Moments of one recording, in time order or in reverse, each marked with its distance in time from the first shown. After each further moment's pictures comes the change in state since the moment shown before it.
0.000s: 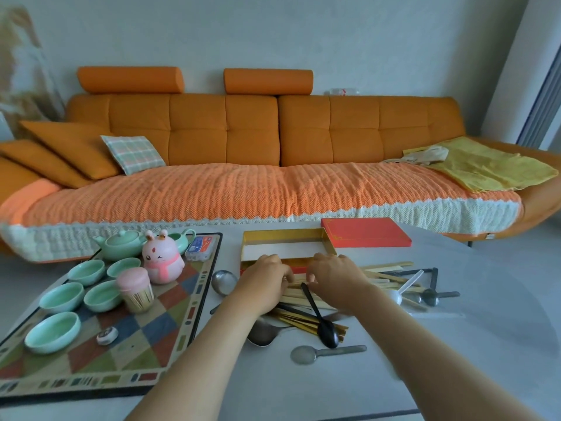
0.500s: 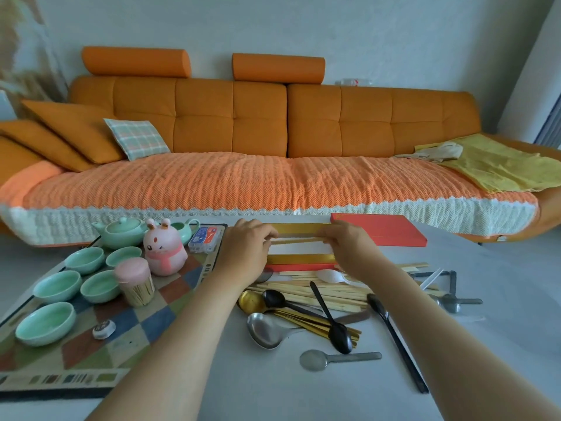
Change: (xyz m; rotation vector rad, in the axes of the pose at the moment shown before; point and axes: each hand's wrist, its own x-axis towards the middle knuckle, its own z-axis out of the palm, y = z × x) left_hand 0.017 -0.040 -0.030 0.065 0.364 -0.039; right_hand 0.034 0.029 -0.009 0.415 0.248 0.117
